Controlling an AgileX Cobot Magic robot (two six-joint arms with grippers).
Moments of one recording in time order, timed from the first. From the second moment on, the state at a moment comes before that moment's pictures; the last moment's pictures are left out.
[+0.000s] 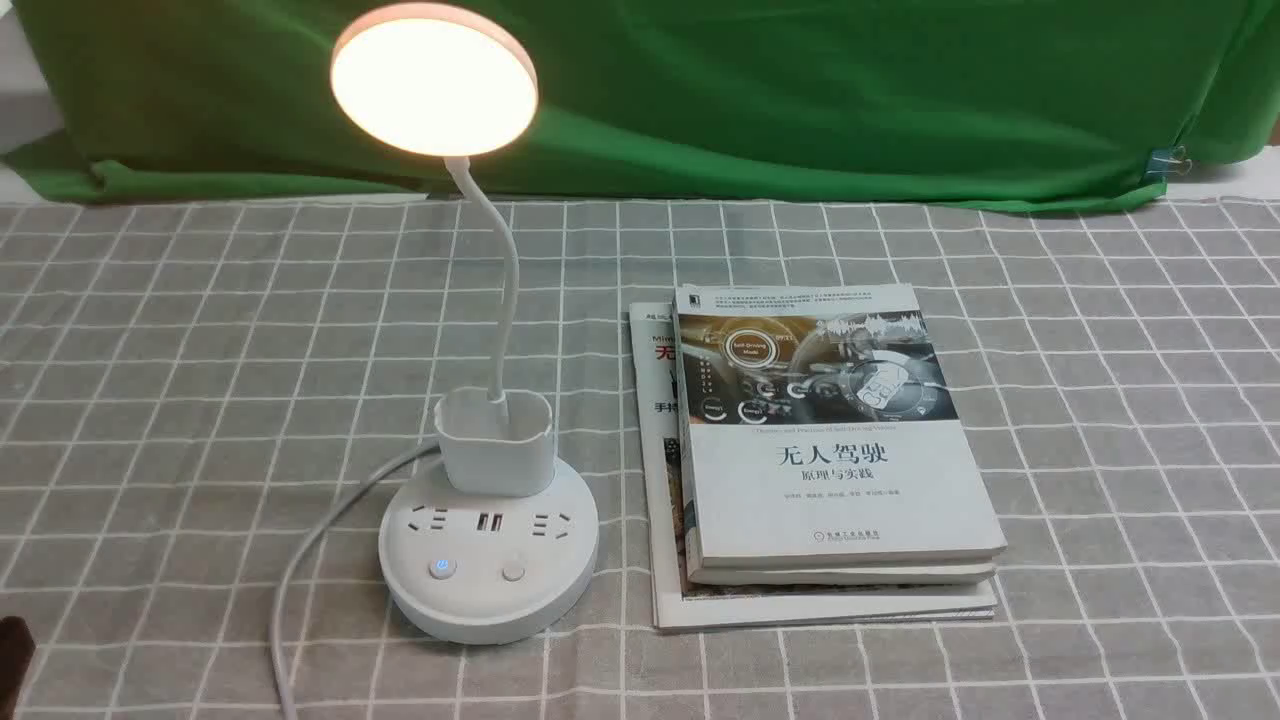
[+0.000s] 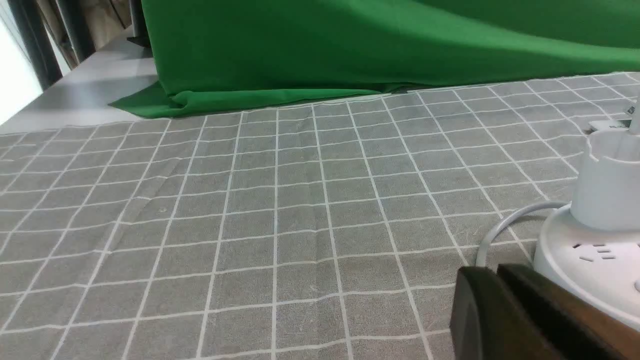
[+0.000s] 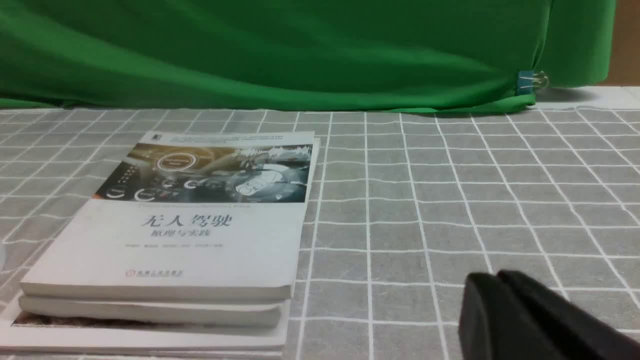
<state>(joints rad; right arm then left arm) 0.12 -0.01 0.01 0.04 0.21 -0.02 0.01 0.00 0.01 -0.05 0.22 0.17</state>
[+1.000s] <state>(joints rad) 0.12 -0.01 0.01 0.04 0.21 -0.02 0.01 0.29 -0.32 -0.47 0.34 0.05</state>
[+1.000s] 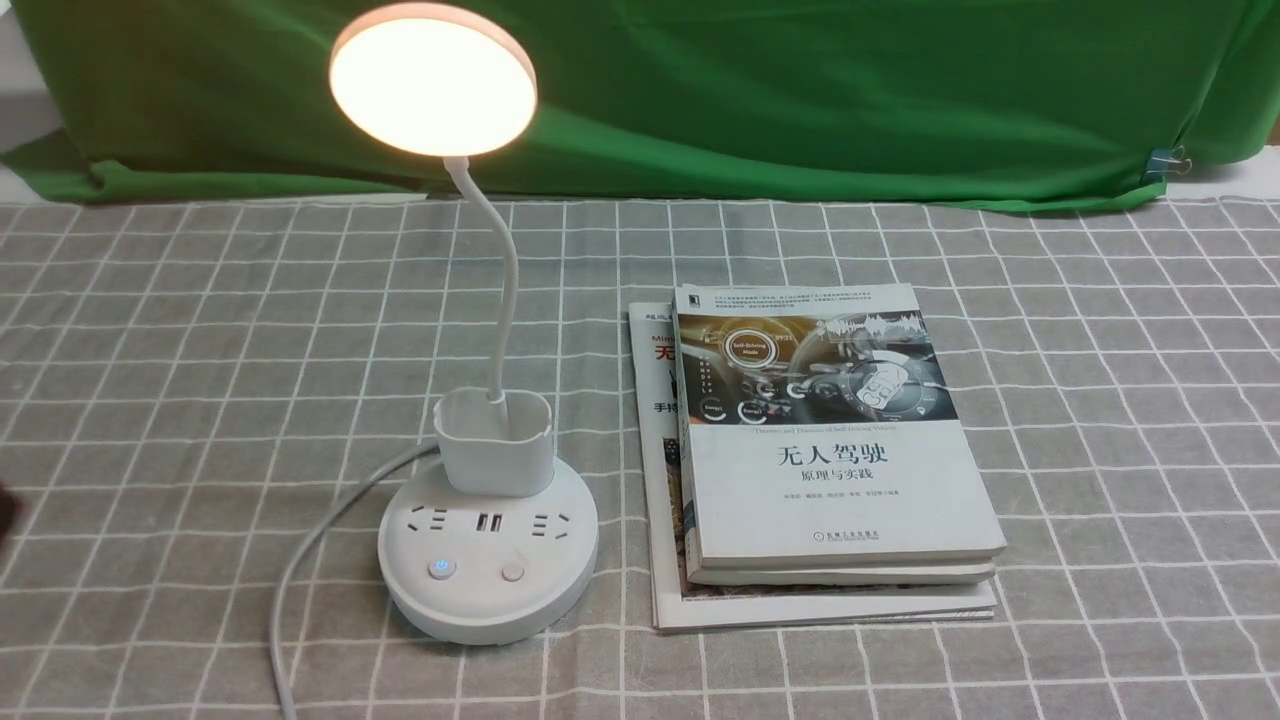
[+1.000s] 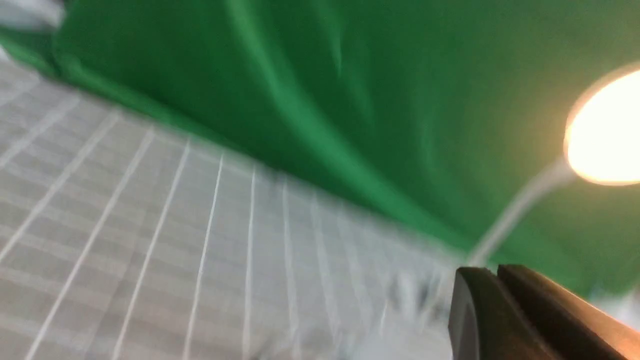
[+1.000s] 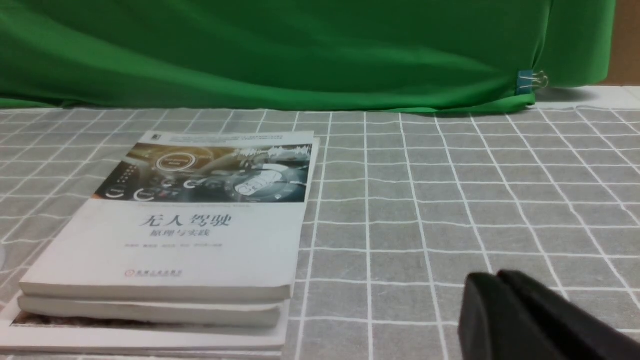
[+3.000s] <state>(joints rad) 0.12 -0.01 0.01 0.04 0.21 -0.02 -0.46 1.83 -1.22 -0.20 0.94 0.08</state>
